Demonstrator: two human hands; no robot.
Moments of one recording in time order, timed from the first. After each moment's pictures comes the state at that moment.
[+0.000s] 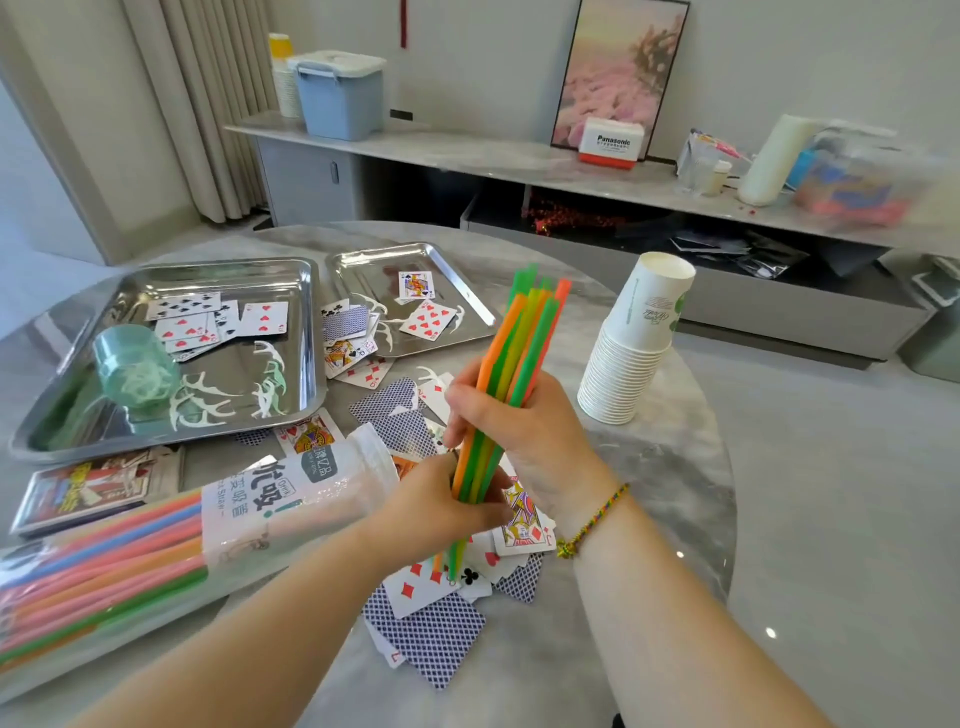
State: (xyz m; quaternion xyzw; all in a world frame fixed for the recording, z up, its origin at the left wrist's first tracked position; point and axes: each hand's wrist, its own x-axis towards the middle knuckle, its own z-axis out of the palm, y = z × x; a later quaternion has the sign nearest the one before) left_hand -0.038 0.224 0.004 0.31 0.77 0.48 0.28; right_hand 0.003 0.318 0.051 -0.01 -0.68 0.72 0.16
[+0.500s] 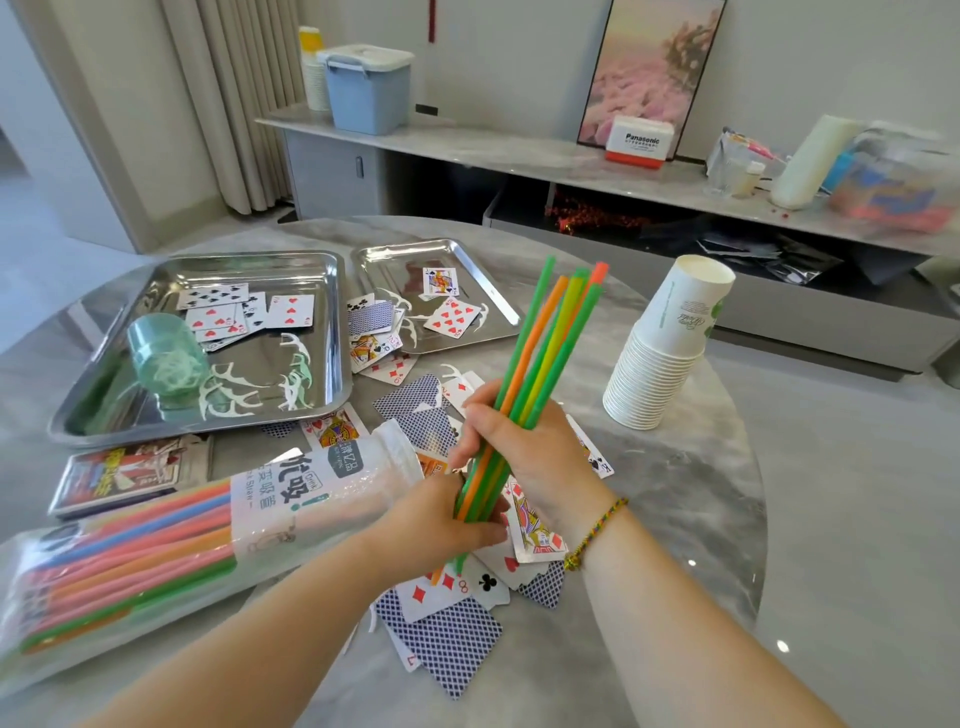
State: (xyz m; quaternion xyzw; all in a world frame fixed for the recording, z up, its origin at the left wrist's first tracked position) left_hand -0.048 0.205 -0.014 0.31 0.80 0.41 0.31; right_hand -0.009 0.310 0.030 -0.05 -0.68 0.72 0.11
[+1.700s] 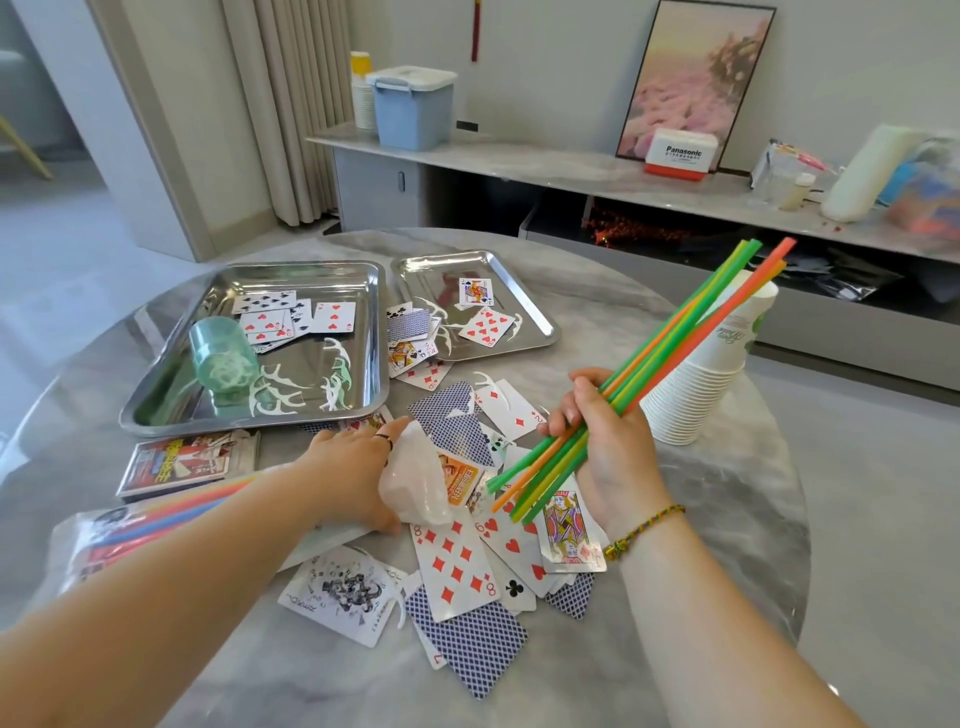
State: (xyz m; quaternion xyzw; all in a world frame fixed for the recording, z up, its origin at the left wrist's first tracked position) left_hand -0.110 0.154 -0.002 0.30 0.94 -0.05 0.17; right_hand -0.014 0.327 0.029 -0.17 -0.51 0.80 0.25
